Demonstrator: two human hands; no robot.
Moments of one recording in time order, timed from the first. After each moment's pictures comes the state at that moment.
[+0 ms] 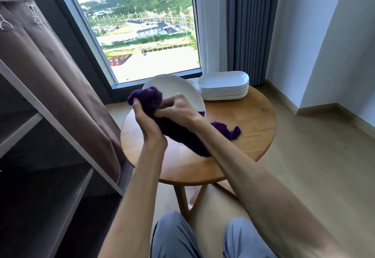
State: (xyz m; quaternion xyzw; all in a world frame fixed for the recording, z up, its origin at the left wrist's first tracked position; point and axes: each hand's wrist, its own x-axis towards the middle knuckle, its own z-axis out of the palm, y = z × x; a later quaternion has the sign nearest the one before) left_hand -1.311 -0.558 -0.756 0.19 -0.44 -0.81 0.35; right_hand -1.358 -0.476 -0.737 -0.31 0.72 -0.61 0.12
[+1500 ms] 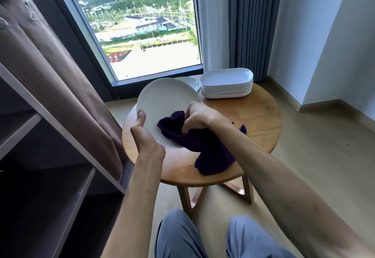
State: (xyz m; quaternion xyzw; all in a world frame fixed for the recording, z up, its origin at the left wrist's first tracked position) left_hand -1.287 -0.574 -0.768 0.26 -0.40 -0.84 0.25; right_hand -1.378 -0.449 -0.741 -0.23 0.91 -0.30 0.18
